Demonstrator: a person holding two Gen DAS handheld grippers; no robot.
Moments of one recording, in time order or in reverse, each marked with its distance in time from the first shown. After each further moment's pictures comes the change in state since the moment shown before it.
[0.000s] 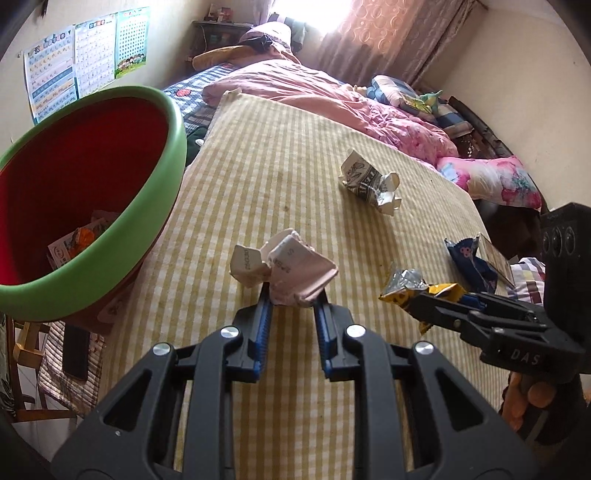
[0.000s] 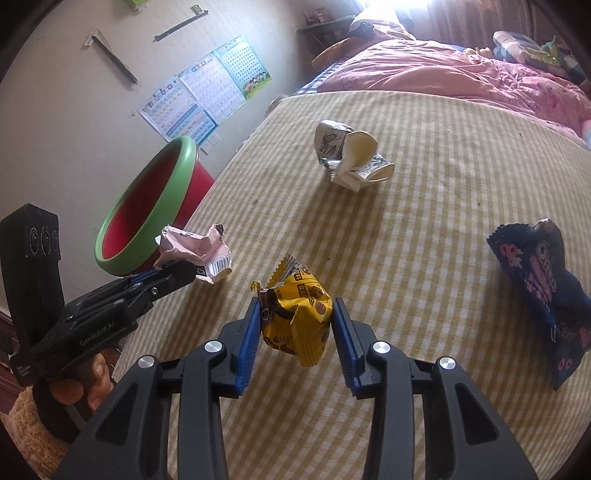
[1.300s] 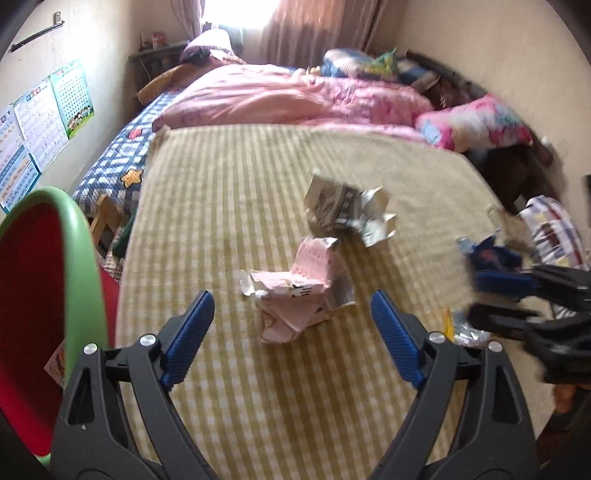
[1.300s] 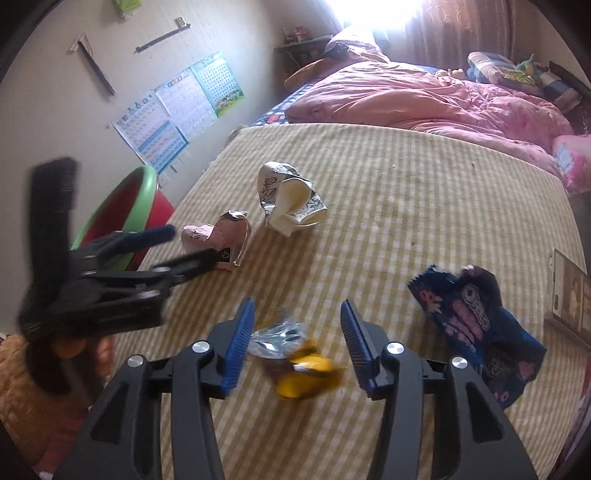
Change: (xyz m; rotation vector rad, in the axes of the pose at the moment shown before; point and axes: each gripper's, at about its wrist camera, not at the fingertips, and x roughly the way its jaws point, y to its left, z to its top) left arm 0.066 -0.039 0.054 0.301 0.034 0.015; right arm -0.026 -0.031 0.012 -0.001 -0.085 -0.129
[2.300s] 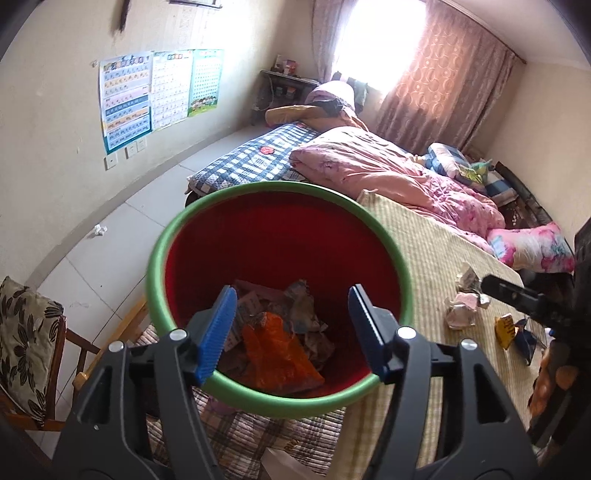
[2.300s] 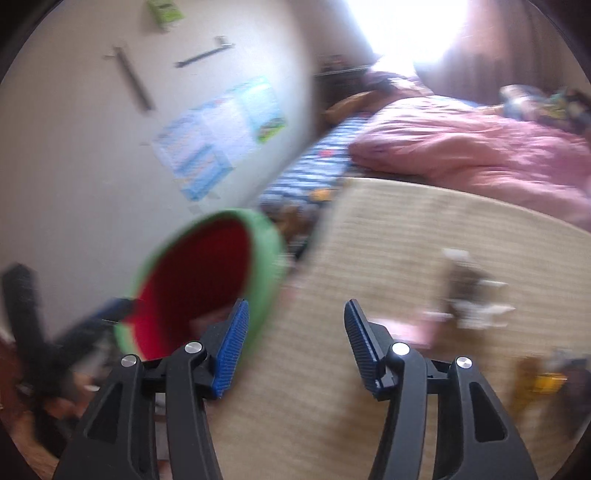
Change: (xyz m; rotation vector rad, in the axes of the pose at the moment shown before) left arm -0.154 0.179 -0.070 -0.403 -0.241 0.186; right arm 0.033 0.128 0.057 -0.044 -0.130 0.009
